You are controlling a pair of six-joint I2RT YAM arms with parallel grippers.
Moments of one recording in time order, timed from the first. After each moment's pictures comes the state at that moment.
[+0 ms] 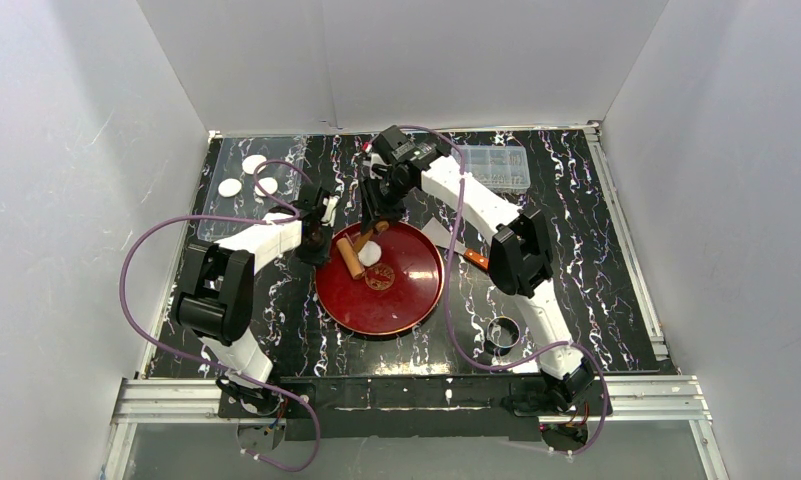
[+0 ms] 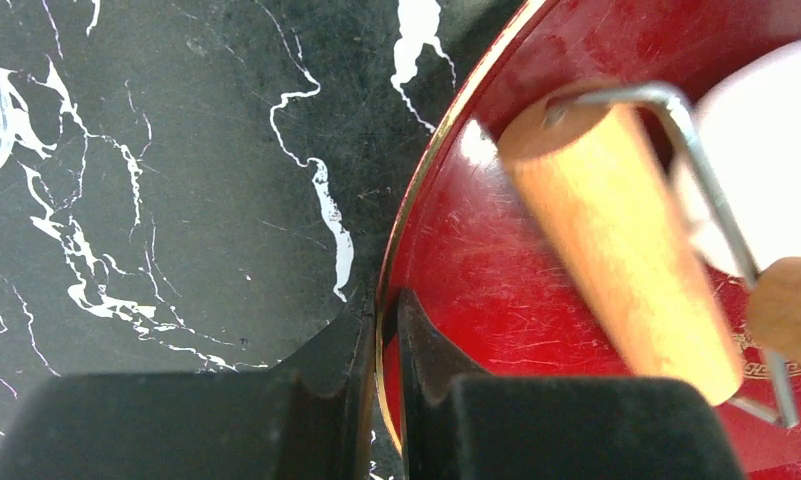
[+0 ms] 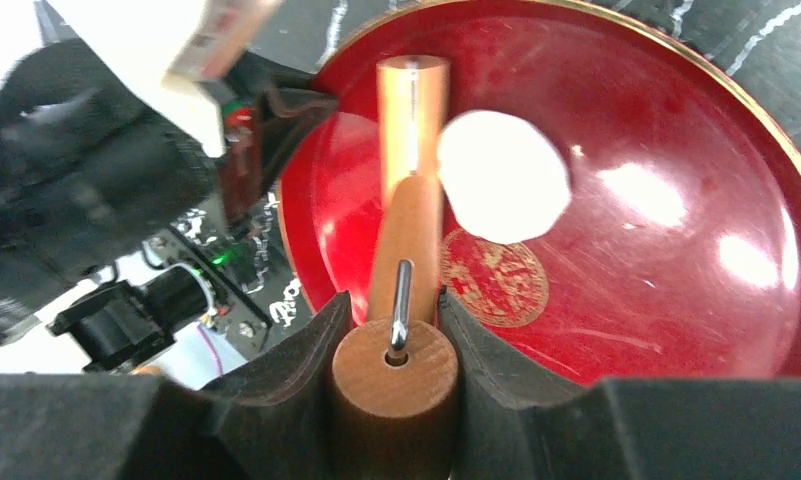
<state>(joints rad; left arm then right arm) -0.30 1.69 1.03 -0.58 -0.07 -0.10 0.73 2.31 2.23 -1.02 -0.45 0.41</state>
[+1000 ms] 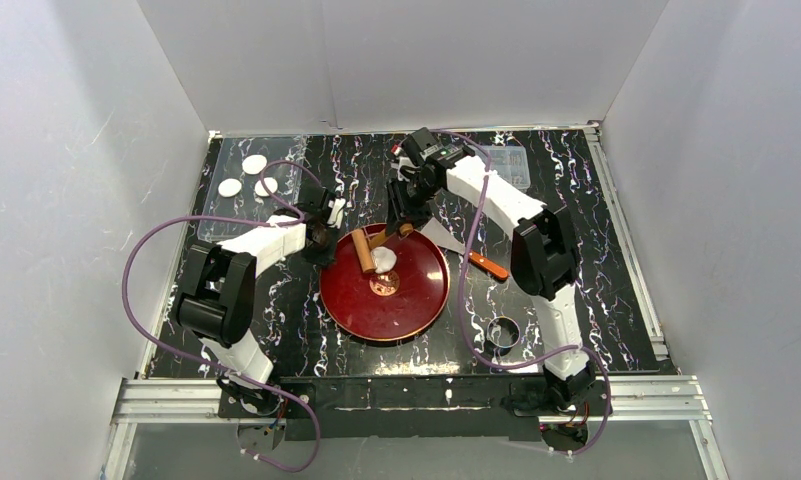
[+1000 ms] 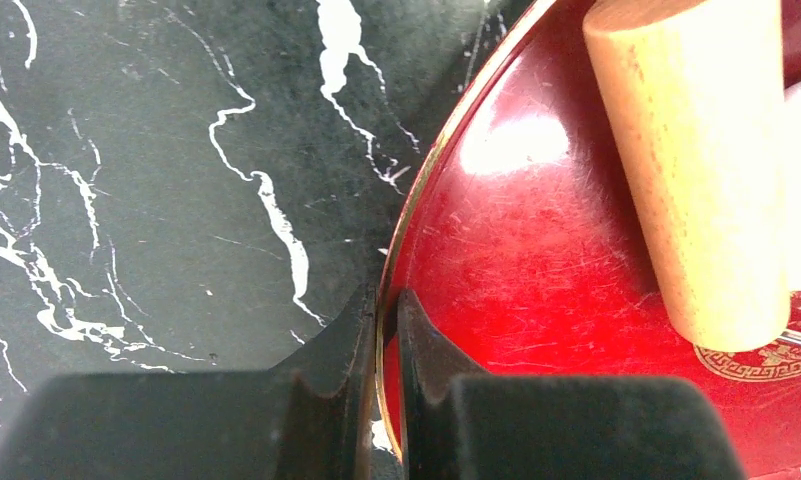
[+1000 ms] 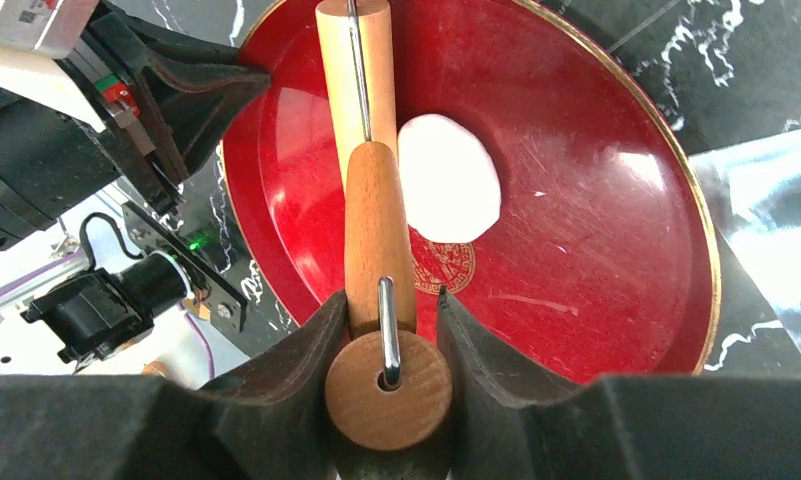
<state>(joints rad) -0.33 1.68 1.01 -0.55 -0.06 -0.07 0.64 2.17 1.98 -0.96 -0.48 0.39</state>
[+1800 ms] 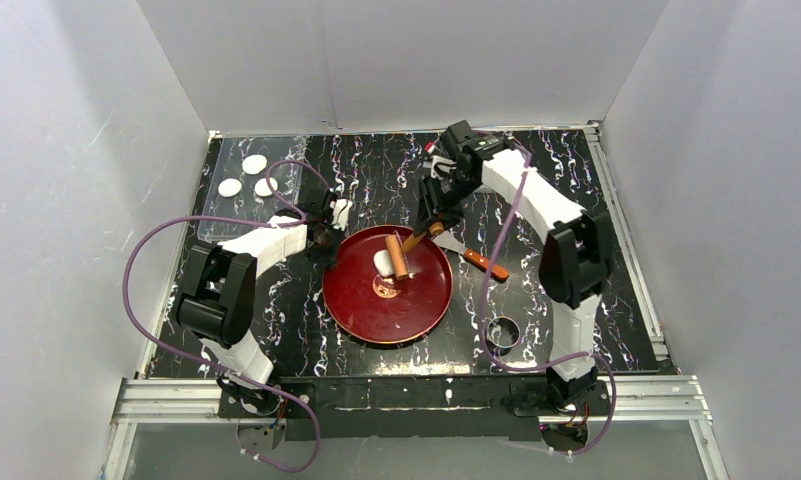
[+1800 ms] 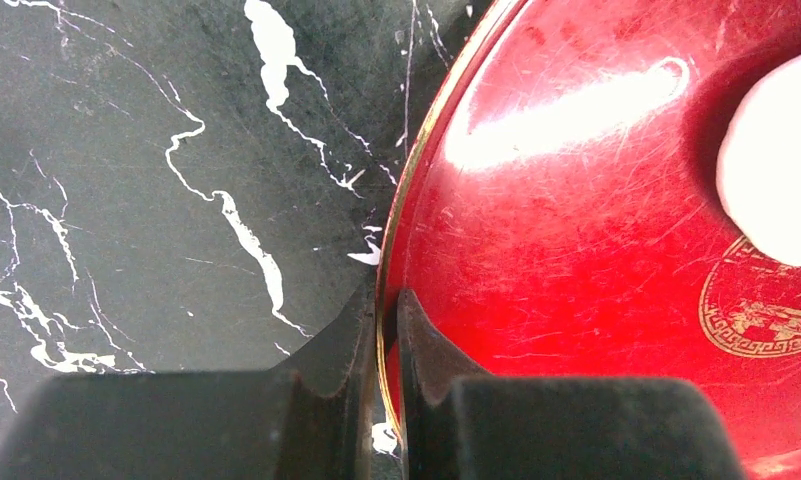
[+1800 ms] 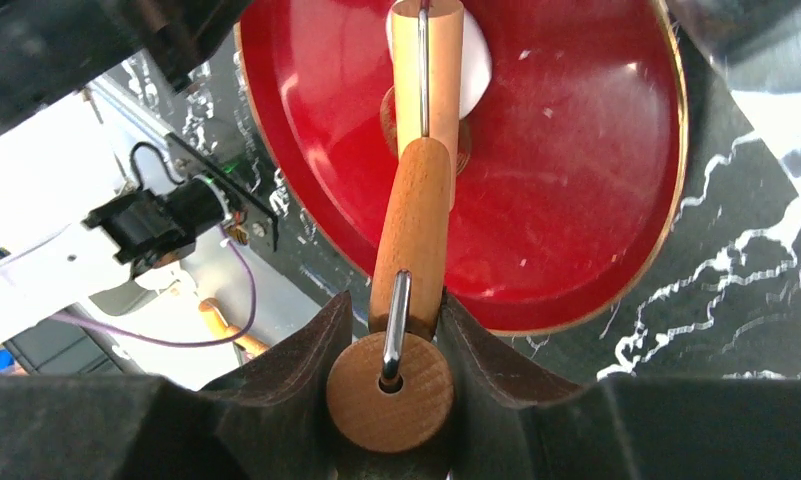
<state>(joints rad) -0.35 1.68 1.01 -0.54 0.00 0.02 0.52 1.95 1.83 -1.12 -0.61 0.34</state>
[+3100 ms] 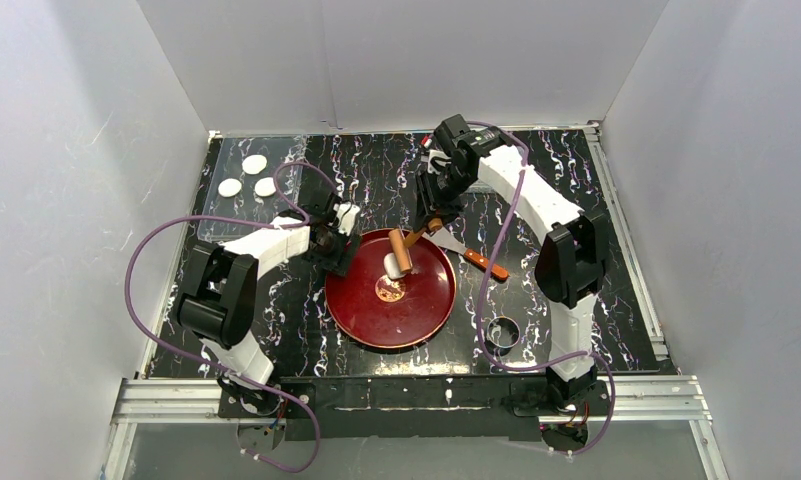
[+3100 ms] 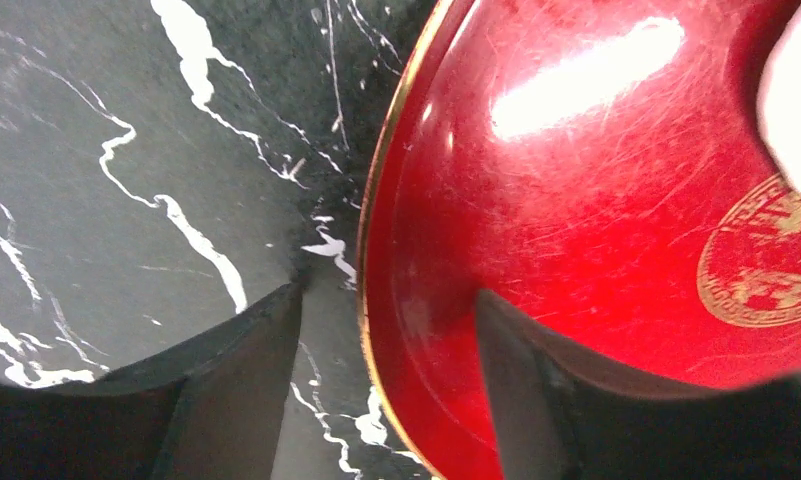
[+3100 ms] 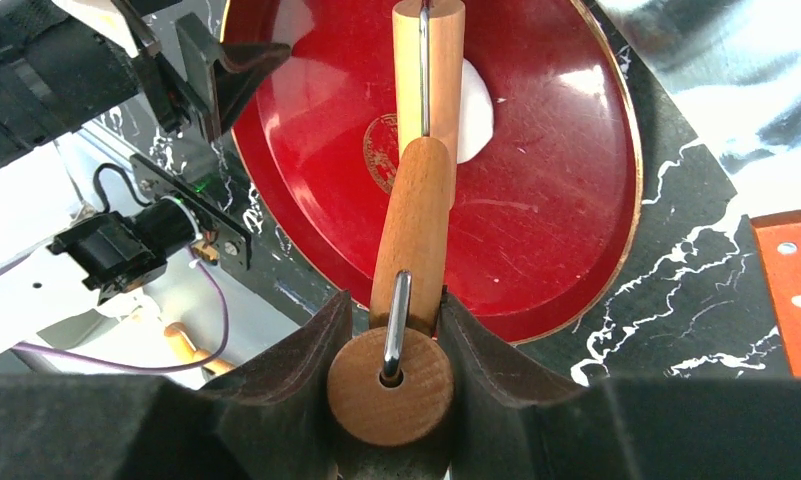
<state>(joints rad) -0.37 1.68 1.01 -0.55 0.04 0.06 0.54 2.00 1.93 -1.16 -0.51 0.33</state>
